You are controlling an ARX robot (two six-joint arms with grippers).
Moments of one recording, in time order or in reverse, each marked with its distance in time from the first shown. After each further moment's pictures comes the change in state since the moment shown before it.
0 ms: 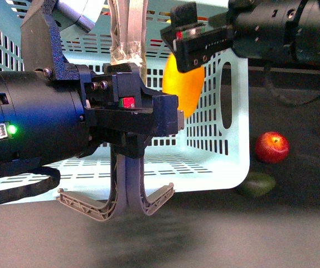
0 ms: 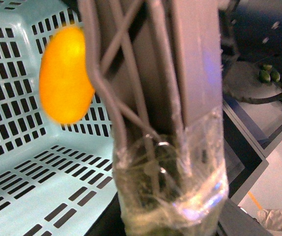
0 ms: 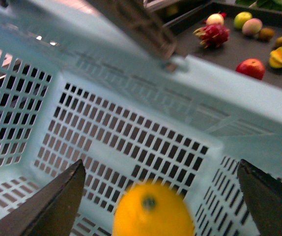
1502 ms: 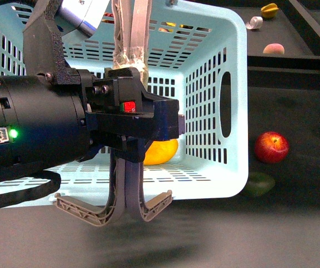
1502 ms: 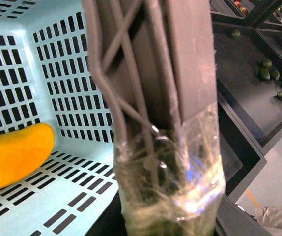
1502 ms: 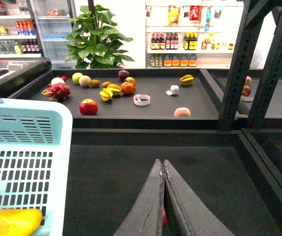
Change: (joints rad) left arm -0.002 0.000 -0.002 -0.006 0.001 -0.007; right arm -0.348 -1.358 -0.821 -0.272 0.317 0.053
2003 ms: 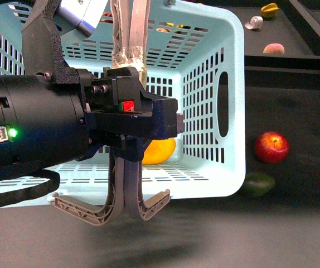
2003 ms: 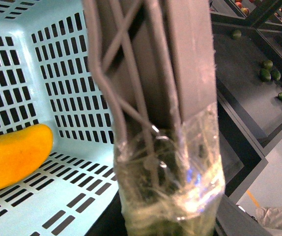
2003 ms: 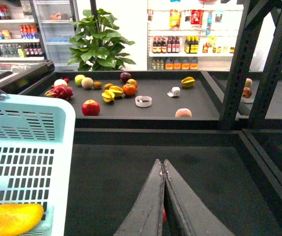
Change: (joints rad) left arm 0.000 0.000 0.000 0.000 -0.001 0.000; right arm 0.000 -0.190 -0.056 -0.121 0.000 0.000
